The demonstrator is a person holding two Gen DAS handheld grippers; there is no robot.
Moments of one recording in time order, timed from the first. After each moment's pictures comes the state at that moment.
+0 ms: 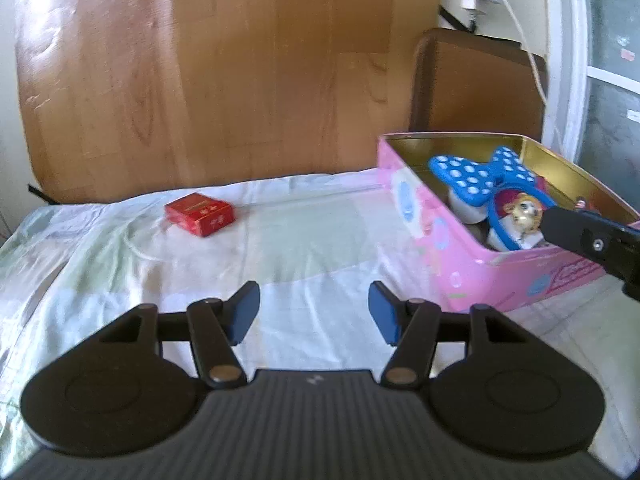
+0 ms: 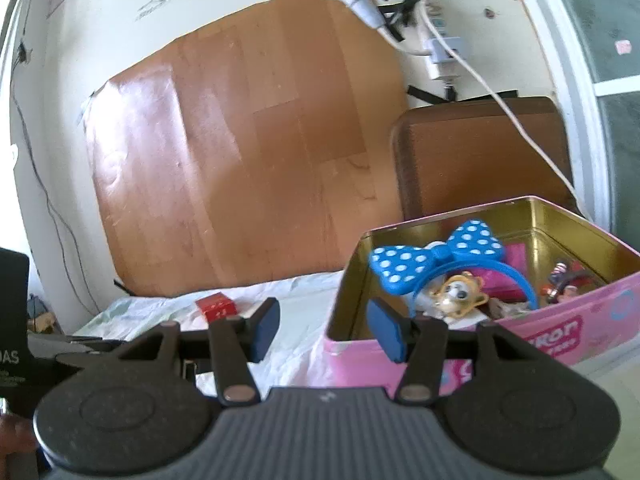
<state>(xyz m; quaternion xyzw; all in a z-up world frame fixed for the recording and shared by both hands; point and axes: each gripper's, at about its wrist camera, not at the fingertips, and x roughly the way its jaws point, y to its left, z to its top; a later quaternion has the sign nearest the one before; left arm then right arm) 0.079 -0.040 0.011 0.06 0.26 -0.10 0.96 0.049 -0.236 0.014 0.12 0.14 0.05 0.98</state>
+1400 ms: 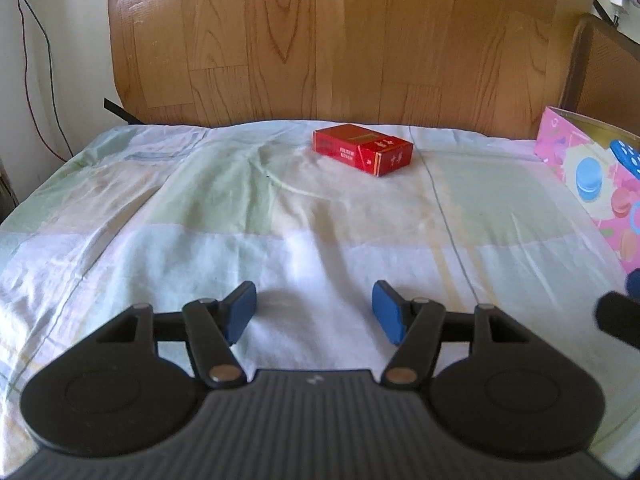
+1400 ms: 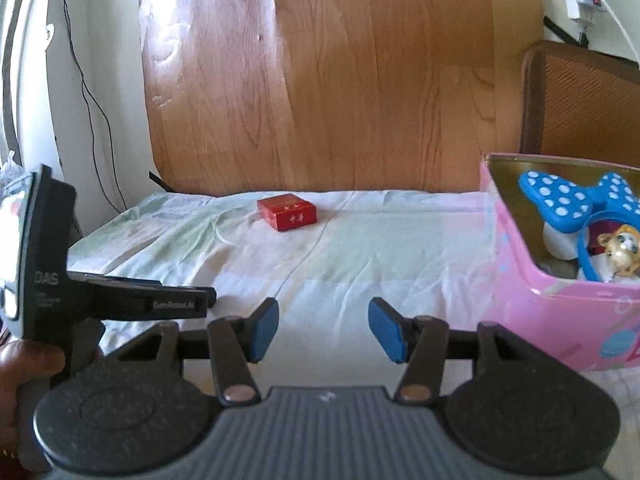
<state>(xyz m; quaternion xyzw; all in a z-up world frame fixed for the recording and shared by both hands) 0.138 0.078 -0.040 0.02 0.31 0.01 0.95 0.115 -0.121 -0.030 0.04 0.25 0.13 0.96</state>
